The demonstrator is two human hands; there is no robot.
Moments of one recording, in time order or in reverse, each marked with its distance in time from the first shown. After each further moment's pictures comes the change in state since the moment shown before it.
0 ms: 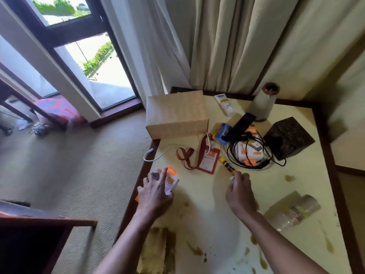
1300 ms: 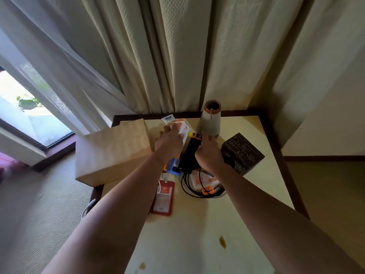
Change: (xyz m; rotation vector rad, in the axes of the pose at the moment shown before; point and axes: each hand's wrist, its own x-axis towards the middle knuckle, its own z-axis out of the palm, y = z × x) left_hand 0.254 0.275 -0.049 -0.188 -0.039 0.365; right_hand 0.227 0.003 -0.087 0.142 0.026 -0.029
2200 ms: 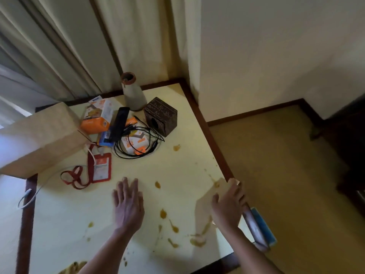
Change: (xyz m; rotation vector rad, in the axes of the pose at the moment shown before) left_hand -0.304 -0.040 0.187 0.169 0.000 0.138; right_hand -0.369 0.205 -0.024 -0.019 0.340 0.779
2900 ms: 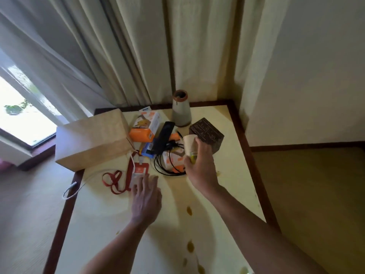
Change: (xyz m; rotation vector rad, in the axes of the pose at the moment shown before) left_hand 0.071 -0.016 -0.048 0.103 0.133 -0.057; right_hand 0.039 -0.256 0.017 0.404 -0.188 -0.755
